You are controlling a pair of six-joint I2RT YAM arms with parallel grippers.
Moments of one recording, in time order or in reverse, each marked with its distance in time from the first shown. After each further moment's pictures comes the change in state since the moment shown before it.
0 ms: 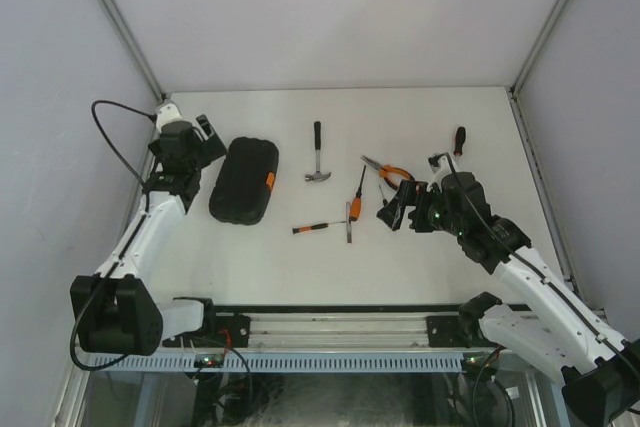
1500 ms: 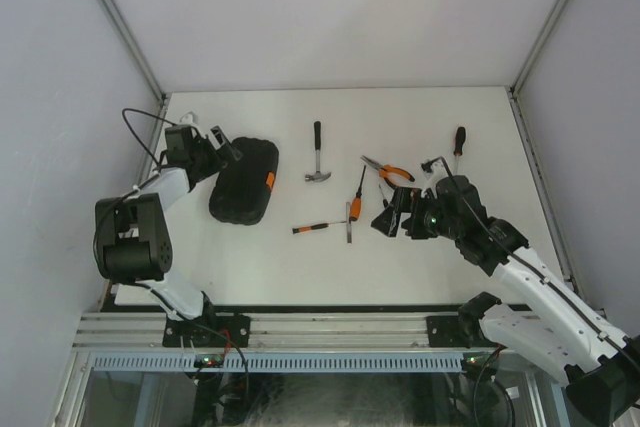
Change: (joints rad) left arm 0.159 0.428 0.039 0.231 0.543 -0.024; right arm 0.049 0.001 -0.007 -0.029 -0.045 0.046
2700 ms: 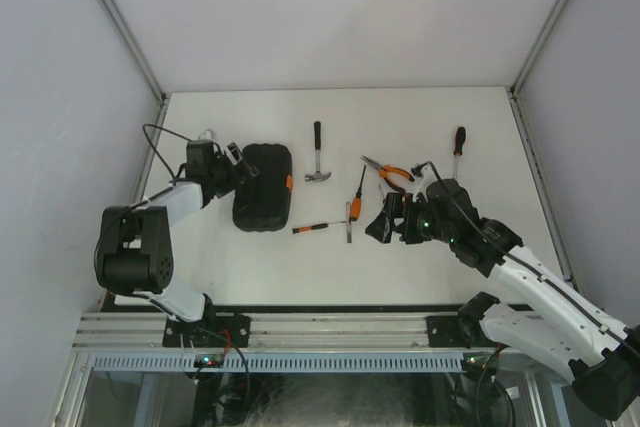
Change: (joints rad) left arm -0.121 -0.064 -0.155 0.008 -0.037 -0.135; right arm 0.086 0.016 0.000 0.005 0.029 0.002
